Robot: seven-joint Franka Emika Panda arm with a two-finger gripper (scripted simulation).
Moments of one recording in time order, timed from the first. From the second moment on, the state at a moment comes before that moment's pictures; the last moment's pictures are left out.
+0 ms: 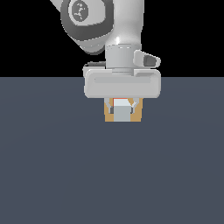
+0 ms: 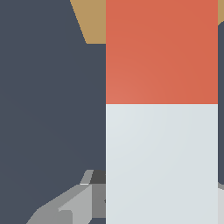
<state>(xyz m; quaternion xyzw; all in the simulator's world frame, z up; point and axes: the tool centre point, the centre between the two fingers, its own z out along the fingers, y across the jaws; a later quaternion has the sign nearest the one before) 0.027 0.012 0.102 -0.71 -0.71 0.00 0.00</state>
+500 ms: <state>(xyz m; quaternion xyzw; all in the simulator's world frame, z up) 0.038 0.020 0.108 -0.71 -0.70 0.00 0.00</state>
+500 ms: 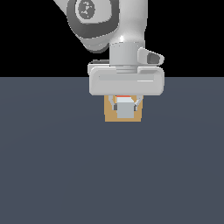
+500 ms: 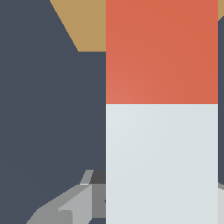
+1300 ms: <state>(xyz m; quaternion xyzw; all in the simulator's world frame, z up) 0.038 0.039 0.108 -0.71 -0.70 0.00 0.00</state>
